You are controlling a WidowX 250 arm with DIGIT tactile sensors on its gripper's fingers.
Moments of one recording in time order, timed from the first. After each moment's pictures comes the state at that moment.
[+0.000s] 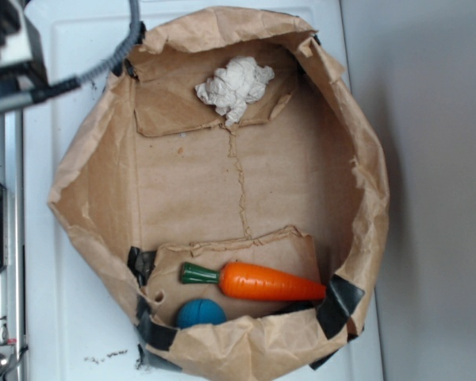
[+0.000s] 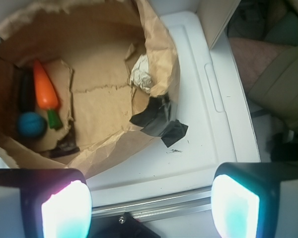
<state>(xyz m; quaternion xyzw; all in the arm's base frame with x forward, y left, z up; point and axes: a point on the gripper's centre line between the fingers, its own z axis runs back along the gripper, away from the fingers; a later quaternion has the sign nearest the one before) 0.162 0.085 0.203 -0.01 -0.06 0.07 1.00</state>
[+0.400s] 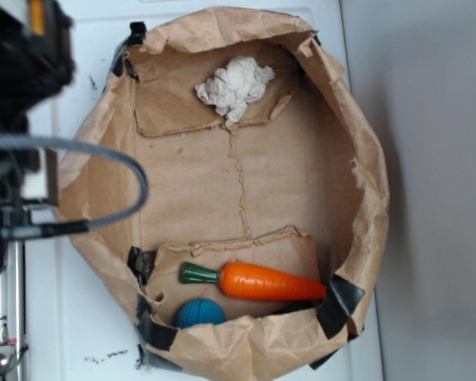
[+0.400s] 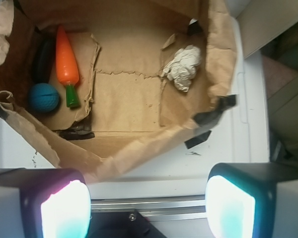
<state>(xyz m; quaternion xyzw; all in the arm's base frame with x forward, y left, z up) 0.171 0.039 0.188 0.02 -0.02 0.01 1.00</state>
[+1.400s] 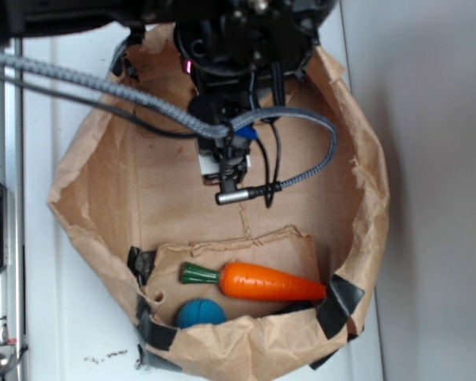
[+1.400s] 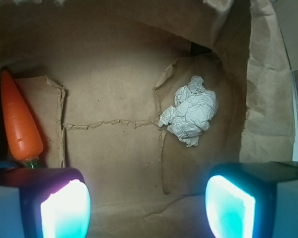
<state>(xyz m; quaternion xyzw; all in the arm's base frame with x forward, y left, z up) 0.253 0.071 0.138 0.01 0.00 0.09 1.00</state>
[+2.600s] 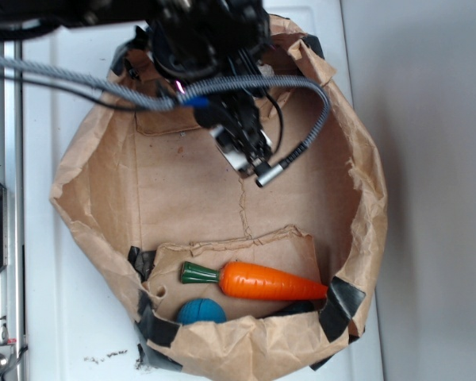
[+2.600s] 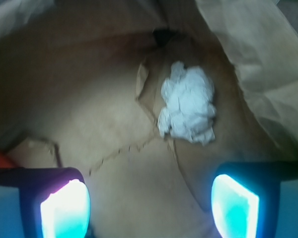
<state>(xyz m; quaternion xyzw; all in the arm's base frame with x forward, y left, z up) 0.260 0.070 0.099 -0.04 -0.07 0.30 0.95</state>
